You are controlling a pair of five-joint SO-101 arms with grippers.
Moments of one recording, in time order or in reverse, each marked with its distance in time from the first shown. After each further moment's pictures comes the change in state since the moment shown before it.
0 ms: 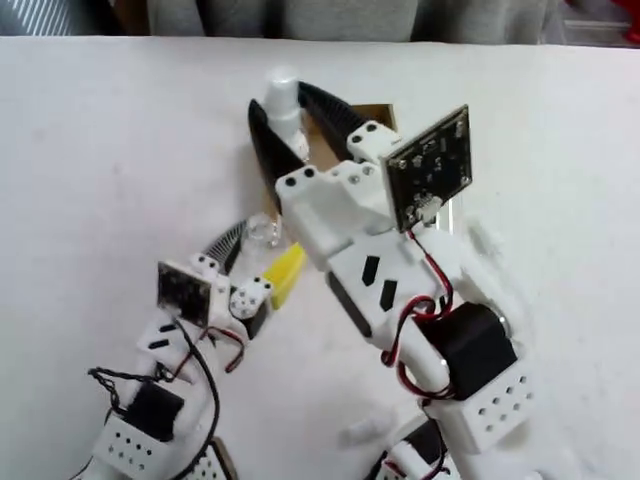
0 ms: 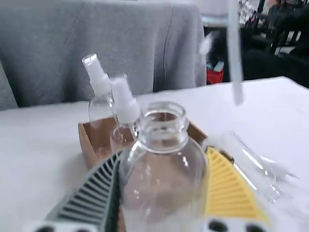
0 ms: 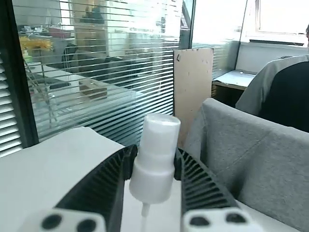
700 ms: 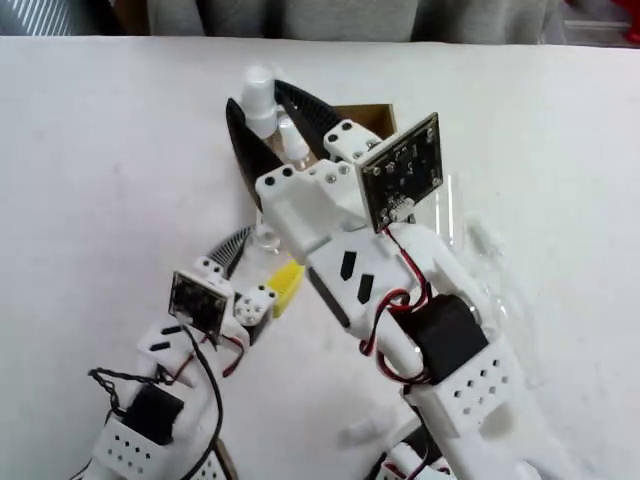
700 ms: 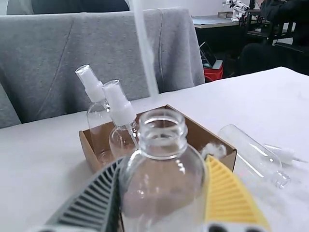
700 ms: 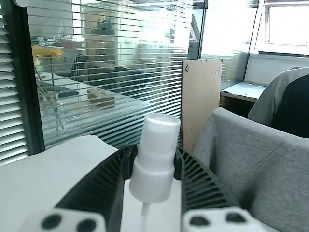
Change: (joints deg) left arm 1.1 -3.8 -0.1 6.5 -5.6; right arm -1.4 0.7 7.6 -11.3 -0.1
